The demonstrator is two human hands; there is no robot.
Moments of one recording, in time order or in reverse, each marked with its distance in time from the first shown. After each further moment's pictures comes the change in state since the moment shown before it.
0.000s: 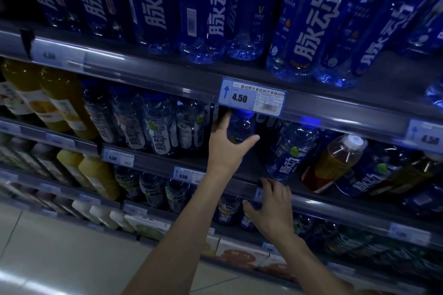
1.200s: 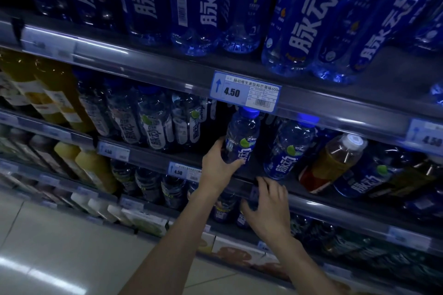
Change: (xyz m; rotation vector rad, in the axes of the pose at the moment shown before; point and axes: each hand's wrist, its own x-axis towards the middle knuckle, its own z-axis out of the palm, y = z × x) left_hand -0.015 -0.065 0.009 0.151 -0.031 -0.087; right_hand -0.002 0.004 -0.006 0.012 -0.026 -0.052
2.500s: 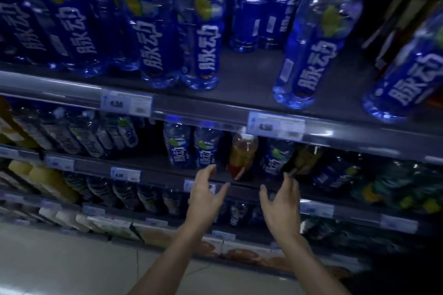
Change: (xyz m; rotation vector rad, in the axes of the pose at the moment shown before) left_hand -0.115 0.067 0.130 0.152 -0.071 0.028; right_hand -0.053 0.150 -0.122 0.257 0.215 0.399
